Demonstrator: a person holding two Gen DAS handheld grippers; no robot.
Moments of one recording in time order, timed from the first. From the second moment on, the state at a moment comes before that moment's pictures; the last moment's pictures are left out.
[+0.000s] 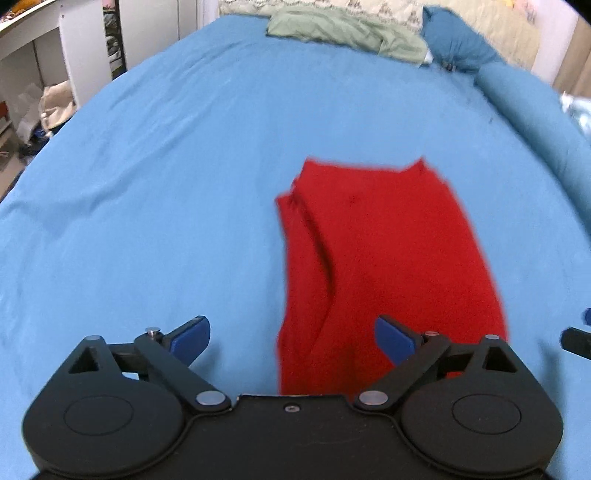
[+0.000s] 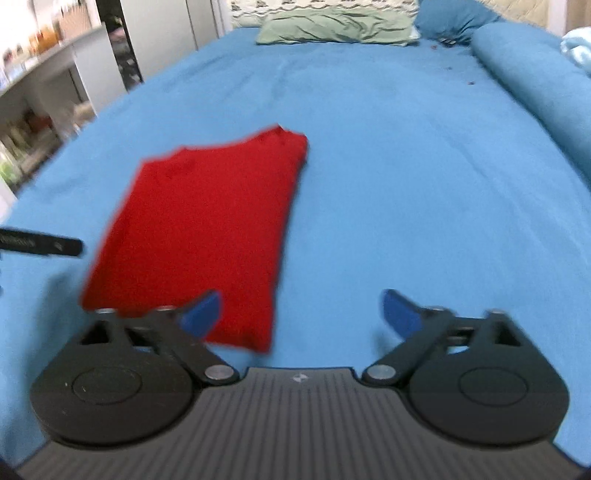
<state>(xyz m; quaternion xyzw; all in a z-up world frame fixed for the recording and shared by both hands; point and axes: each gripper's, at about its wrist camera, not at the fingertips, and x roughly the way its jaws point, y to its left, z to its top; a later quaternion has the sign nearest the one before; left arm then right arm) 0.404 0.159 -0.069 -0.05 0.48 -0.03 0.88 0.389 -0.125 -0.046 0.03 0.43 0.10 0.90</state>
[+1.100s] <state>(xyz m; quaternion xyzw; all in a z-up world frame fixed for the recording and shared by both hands) 0.502 0.170 -0.144 -0.17 0.52 -0.15 0.82 0.536 -0.105 -0.132 0.20 0.54 0.19 0.79</state>
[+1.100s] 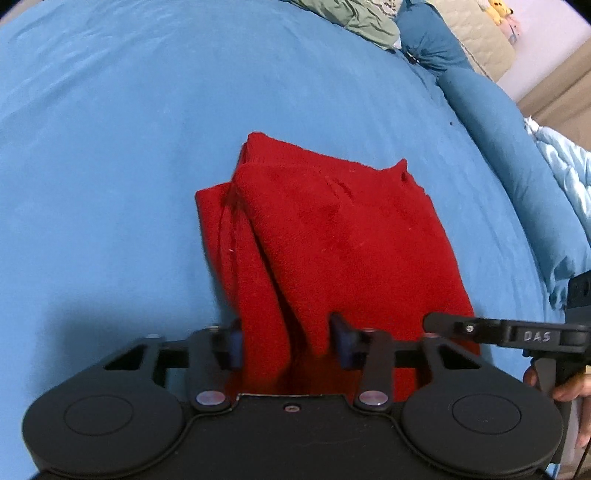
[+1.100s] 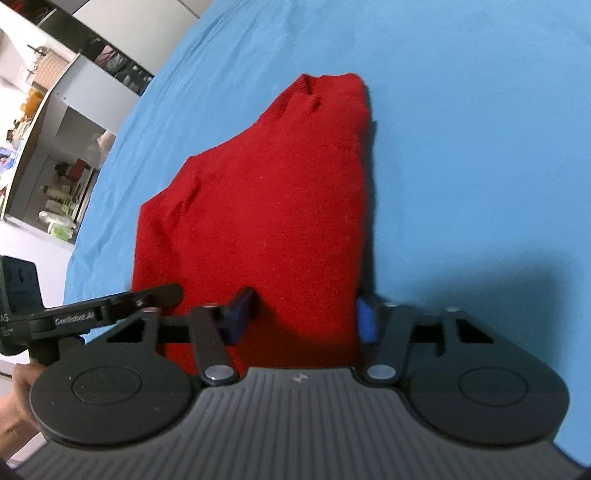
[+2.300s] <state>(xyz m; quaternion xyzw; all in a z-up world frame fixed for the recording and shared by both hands) 0.288 -0.008 -0.091 0.00 0.44 -0.14 0.89 0.284 -0.225 -0.070 0.13 0.47 0.11 0.86</state>
